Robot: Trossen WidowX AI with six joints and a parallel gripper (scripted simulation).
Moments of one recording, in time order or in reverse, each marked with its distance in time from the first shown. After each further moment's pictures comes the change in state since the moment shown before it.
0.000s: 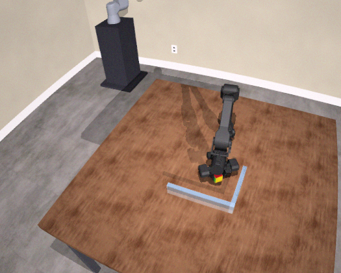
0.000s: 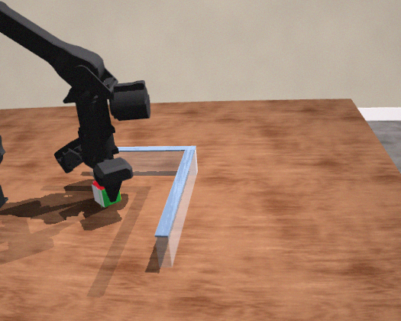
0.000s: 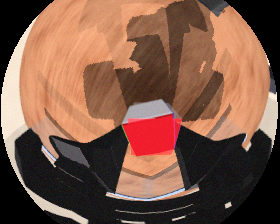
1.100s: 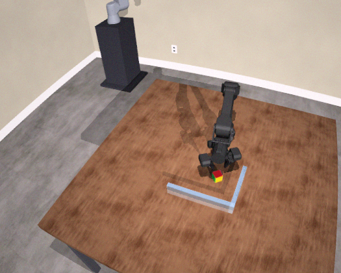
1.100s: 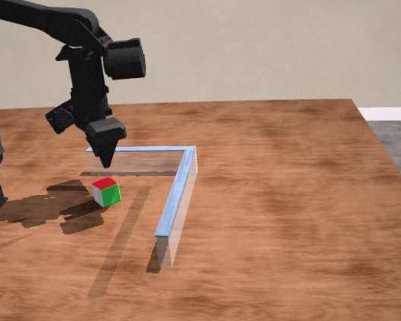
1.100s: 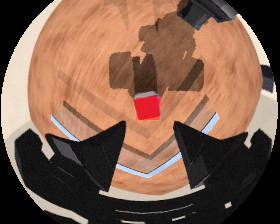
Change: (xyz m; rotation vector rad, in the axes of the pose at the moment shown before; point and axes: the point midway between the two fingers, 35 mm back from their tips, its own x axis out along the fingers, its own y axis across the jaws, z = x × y) arm -0.076 -0.001 0.000 0.000 -0.008 -0.004
